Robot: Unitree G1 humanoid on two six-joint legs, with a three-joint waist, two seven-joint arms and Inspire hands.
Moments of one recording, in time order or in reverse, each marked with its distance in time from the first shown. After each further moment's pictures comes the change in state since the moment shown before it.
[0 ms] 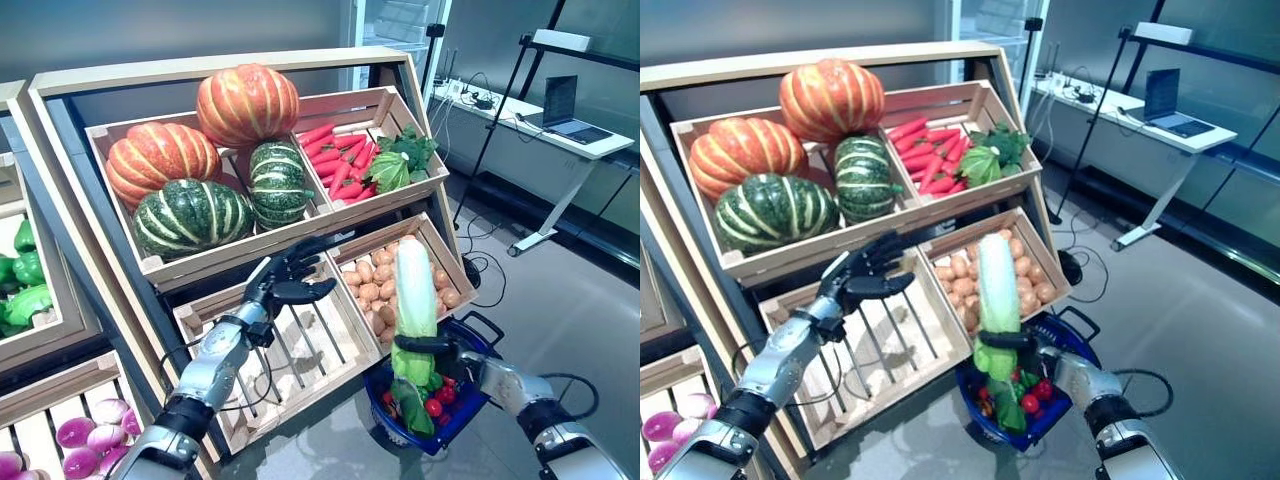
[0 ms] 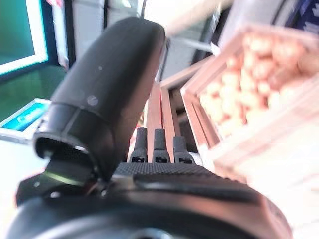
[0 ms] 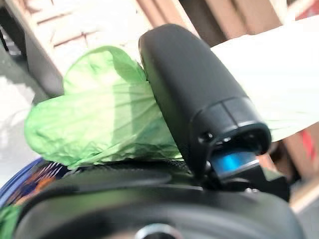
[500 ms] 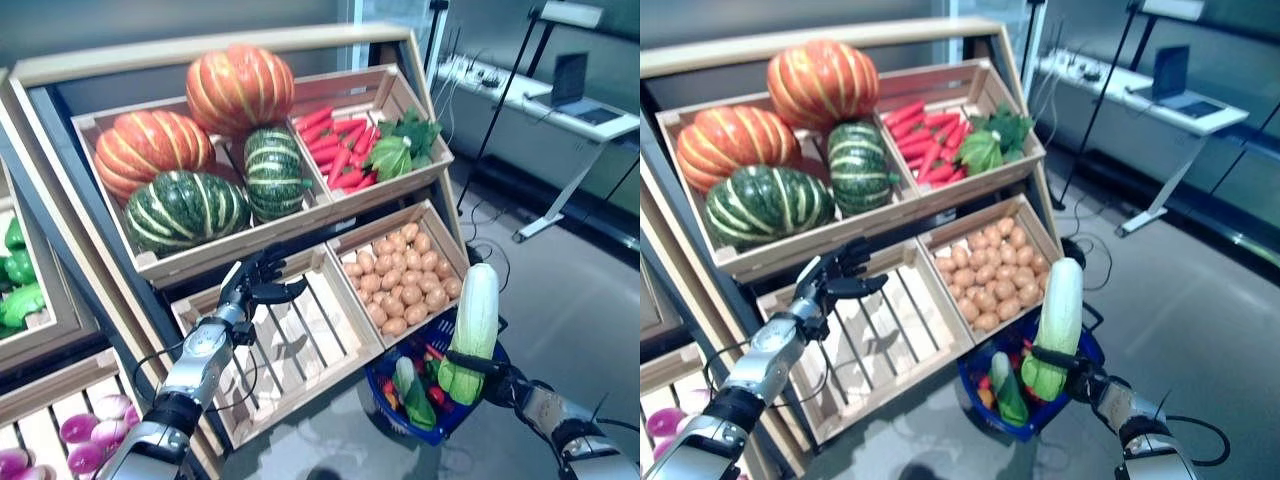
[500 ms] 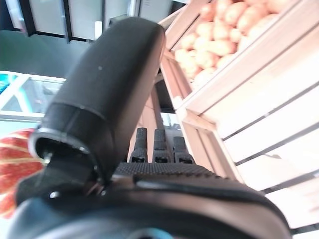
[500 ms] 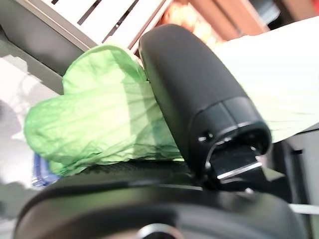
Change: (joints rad) left arm -0.176 0.012 0.007 0.103 0.044 -0.037 0.081; right arm -0.154 -0.069 -0.119 0.272 0.129 -0.058 -0.054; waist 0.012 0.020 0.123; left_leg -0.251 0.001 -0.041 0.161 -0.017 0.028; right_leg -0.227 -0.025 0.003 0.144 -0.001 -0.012
